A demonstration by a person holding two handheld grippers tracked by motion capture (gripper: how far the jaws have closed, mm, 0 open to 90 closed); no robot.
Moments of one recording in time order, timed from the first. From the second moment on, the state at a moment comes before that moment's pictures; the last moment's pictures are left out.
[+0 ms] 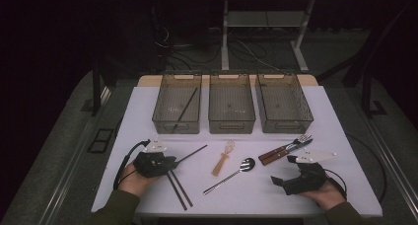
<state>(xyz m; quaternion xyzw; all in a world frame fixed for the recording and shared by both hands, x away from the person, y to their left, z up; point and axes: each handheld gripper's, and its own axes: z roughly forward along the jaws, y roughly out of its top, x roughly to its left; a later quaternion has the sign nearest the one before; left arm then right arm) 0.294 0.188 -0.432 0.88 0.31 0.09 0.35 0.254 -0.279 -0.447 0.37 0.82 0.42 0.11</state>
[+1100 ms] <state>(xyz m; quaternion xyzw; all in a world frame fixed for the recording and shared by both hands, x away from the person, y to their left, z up) 0.298 0.186 -0.439 0.89 0.31 0.09 0.32 0.254 -0.278 -0.447 0.37 0.82 0.42 0.11</state>
